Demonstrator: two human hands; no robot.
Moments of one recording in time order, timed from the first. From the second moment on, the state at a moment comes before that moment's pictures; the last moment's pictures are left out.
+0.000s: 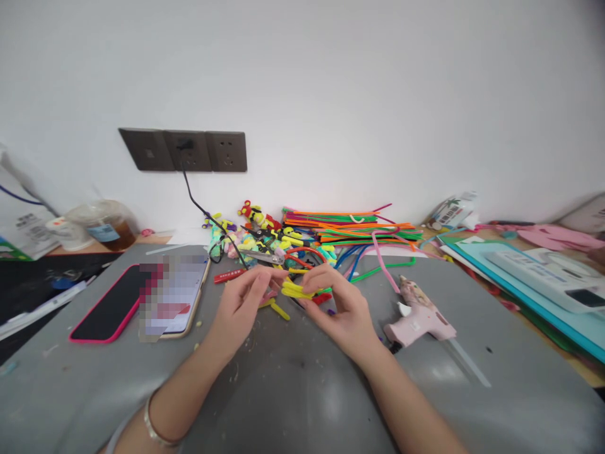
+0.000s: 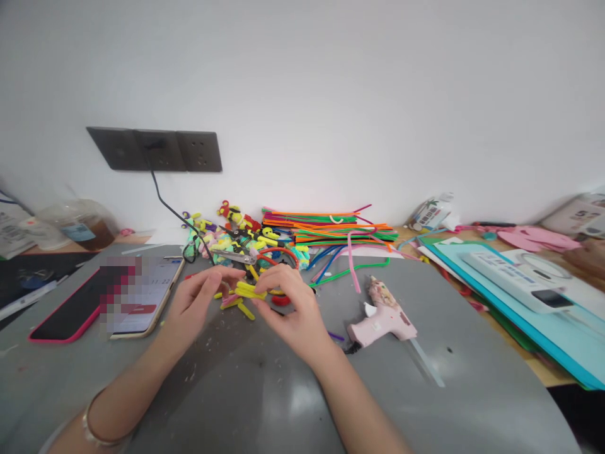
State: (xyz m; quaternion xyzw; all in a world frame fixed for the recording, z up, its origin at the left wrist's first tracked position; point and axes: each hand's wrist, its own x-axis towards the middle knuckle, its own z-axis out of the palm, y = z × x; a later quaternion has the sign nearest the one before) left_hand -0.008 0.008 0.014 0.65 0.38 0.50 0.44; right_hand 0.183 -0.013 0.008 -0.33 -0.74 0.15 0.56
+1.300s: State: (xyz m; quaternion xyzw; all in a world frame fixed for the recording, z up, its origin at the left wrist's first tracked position) left_hand -0.015 0.020 0.027 0.68 0.30 0.45 0.49; right_hand 0.187 -0.014 0.009 -0.31 -0.77 0.12 0.54
